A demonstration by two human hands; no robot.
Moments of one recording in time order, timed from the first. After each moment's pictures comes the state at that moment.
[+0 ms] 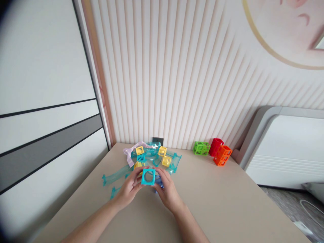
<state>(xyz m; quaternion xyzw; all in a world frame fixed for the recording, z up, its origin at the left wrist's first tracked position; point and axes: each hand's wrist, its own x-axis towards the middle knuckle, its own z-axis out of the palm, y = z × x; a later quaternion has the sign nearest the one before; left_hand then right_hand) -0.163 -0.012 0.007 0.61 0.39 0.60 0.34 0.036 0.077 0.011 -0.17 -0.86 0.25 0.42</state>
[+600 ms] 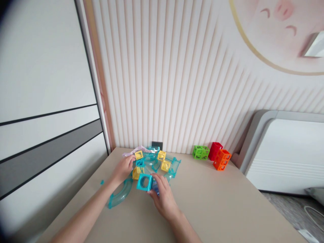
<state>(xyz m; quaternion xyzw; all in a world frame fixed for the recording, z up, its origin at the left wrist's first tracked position) -0.236 0.045 0.041 0.61 0.71 0.36 0.00 0.031 0.069 0.007 -0.19 -0.86 0.18 0.43</state>
